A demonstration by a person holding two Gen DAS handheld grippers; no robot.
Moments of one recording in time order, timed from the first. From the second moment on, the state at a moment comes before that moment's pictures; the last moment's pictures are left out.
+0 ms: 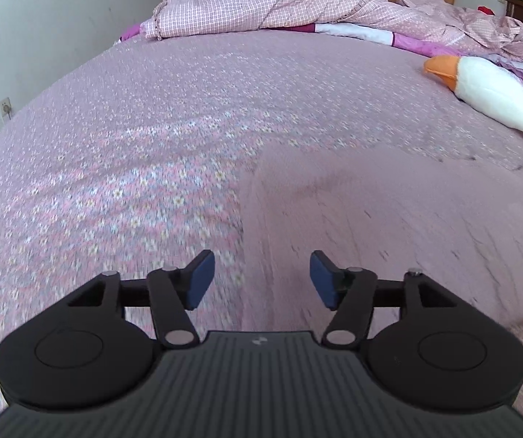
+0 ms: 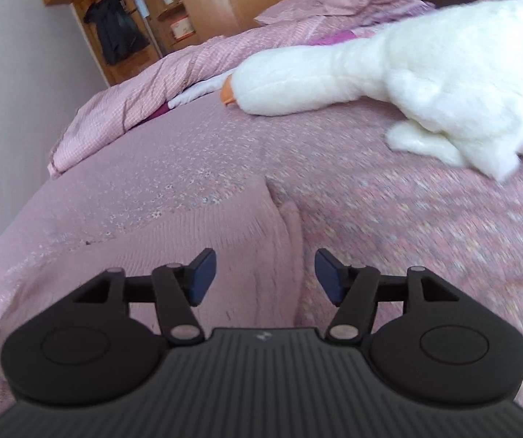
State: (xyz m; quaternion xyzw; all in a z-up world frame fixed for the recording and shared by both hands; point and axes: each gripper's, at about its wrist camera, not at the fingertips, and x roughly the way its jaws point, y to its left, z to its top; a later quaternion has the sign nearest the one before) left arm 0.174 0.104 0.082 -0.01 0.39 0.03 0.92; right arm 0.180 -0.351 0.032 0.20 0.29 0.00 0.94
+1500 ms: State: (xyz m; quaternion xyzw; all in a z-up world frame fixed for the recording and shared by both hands) left arm 0.102 0.112 0.075 -0.03 0.45 0.06 0.89; right arm 0.171 -0.354 -0.026 0.43 0.29 0.01 0.85
